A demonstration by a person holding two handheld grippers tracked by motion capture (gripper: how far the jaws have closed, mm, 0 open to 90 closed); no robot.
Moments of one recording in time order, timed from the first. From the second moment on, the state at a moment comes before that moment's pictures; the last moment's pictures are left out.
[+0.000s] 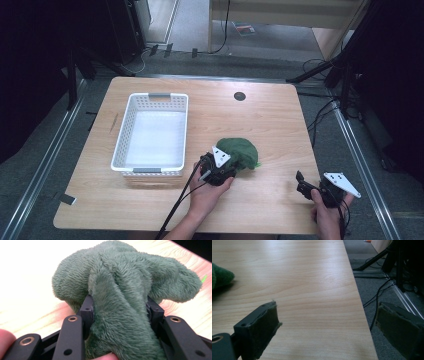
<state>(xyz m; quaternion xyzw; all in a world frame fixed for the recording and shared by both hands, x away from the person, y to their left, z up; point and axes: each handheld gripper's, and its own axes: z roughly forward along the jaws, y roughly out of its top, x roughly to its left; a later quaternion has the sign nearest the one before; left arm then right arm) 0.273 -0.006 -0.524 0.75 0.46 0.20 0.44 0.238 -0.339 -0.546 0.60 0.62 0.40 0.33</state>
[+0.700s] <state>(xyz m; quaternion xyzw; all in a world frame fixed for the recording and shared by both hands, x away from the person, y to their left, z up) 0.268 0.024 -0.480 0.72 0.46 0.20 0.49 0.236 -0.338 -0.545 0.58 0.62 0.41 0.33</state>
